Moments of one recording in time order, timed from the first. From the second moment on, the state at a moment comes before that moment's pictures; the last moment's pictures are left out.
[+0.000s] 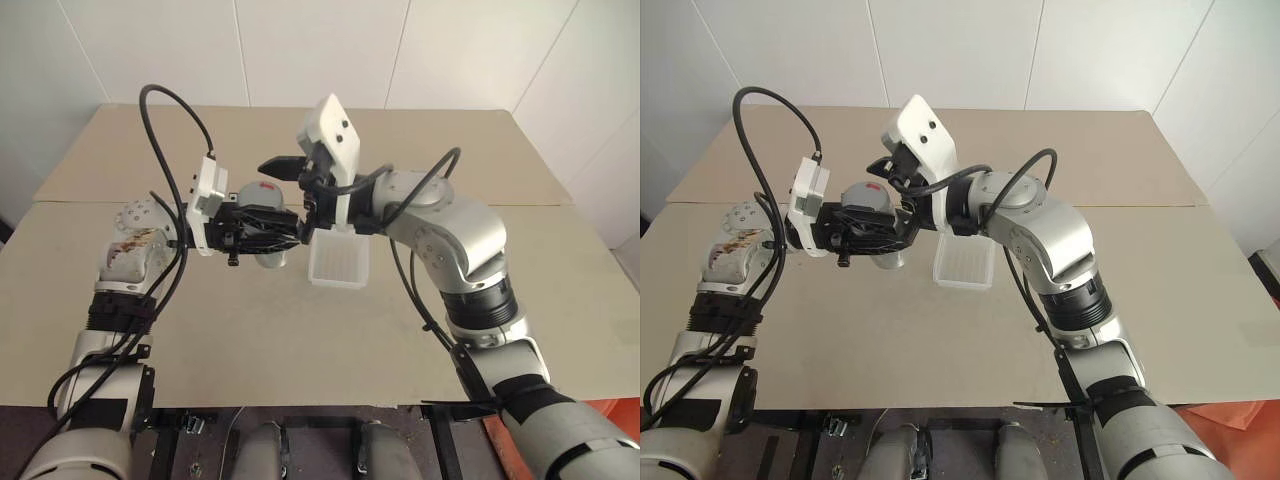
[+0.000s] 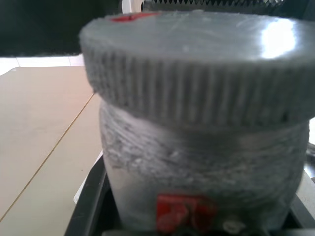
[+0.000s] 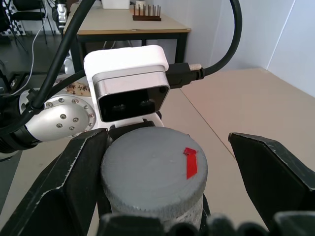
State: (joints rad) left arm -0.79 0.59 0.00 0.32 -0.47 0.22 -1.47; right arm -1.02 -0.25 0.22 -0.15 0.45 0.81 0.69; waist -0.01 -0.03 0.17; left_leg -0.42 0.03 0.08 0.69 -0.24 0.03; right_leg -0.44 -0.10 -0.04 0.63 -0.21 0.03
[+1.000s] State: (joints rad) left arm -0.77 0.63 0.02 0.29 -0.47 0.23 -1.49; right arm -0.96 -0.39 0.15 -0.18 0.49 0.81 0.73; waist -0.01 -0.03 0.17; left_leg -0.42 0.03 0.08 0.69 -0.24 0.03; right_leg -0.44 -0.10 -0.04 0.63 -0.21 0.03
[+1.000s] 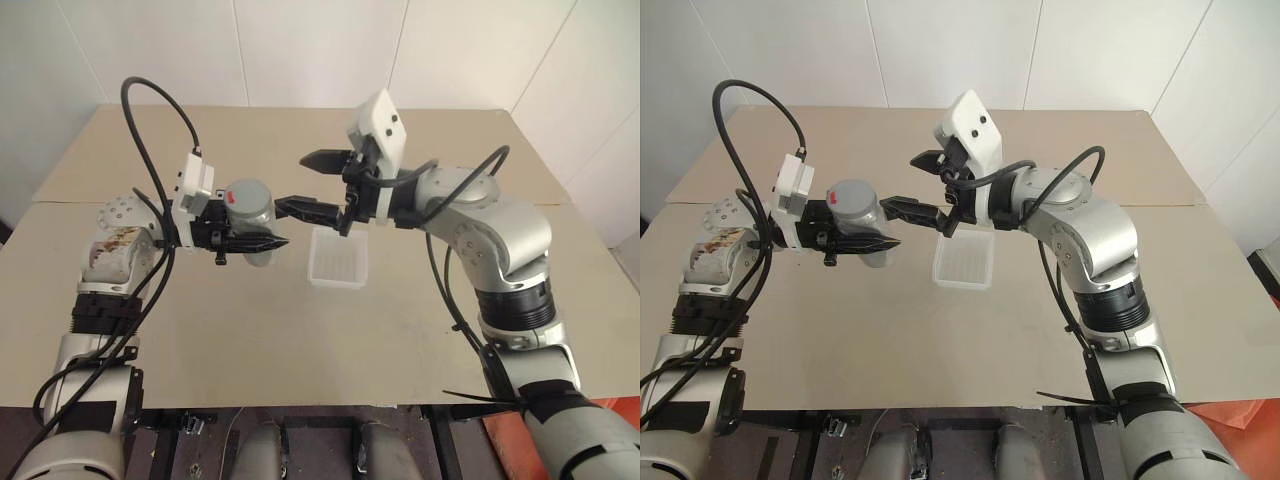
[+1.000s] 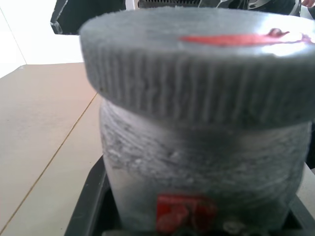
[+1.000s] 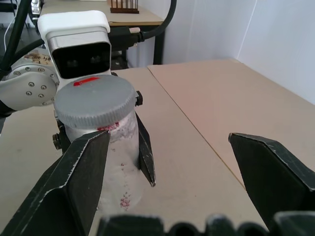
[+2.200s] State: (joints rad) left arm -0.77 0.61 0.02 0.28 -0.47 0.22 -1.47; right arm -1.02 -0.24 0.14 -0.14 0.58 0.88 0.71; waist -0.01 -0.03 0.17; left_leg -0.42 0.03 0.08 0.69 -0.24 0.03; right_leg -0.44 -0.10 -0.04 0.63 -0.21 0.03
